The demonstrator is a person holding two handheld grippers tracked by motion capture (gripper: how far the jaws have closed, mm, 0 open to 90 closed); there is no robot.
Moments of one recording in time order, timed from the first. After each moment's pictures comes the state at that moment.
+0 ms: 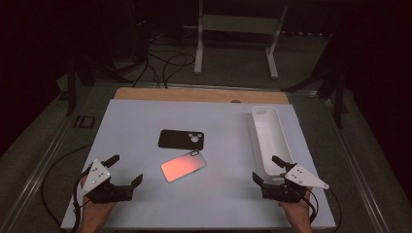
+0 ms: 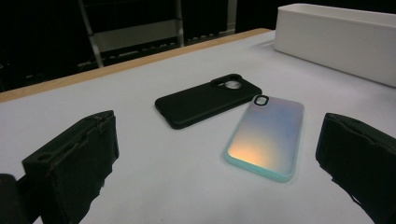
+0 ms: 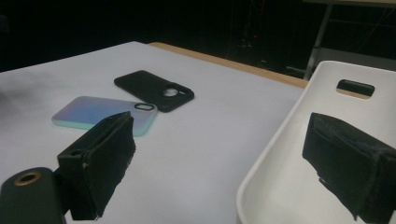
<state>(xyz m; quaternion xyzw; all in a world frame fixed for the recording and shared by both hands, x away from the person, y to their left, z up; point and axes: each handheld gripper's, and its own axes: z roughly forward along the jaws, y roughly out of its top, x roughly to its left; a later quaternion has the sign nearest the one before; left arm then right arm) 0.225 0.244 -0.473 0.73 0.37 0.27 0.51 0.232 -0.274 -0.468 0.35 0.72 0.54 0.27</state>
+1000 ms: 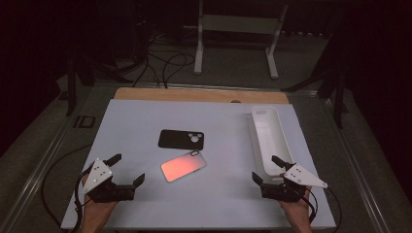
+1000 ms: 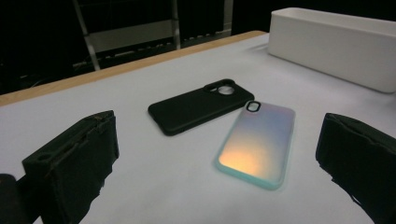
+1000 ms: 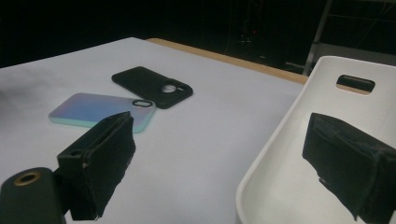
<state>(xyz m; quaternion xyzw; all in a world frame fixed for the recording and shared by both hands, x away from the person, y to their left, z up) 0.225 0.237 -0.462 0.73 0.36 0.26 0.51 0.234 -0.273 -0.469 0.35 0.72 0.53 0.27</state>
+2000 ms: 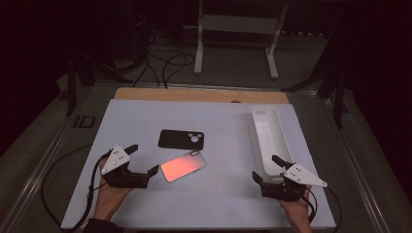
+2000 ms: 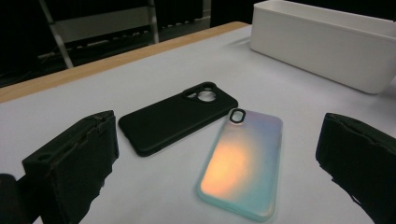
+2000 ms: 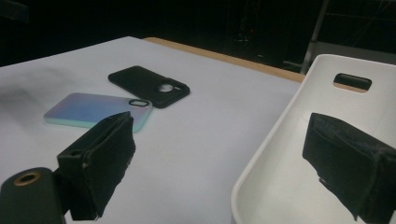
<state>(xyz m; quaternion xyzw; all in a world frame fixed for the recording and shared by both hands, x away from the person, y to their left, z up) 0.264 0.206 -0.457 0.76 0.34 0.22 0.50 0.236 -0.273 -0.470 0.36 0.72 0.53 0.27</state>
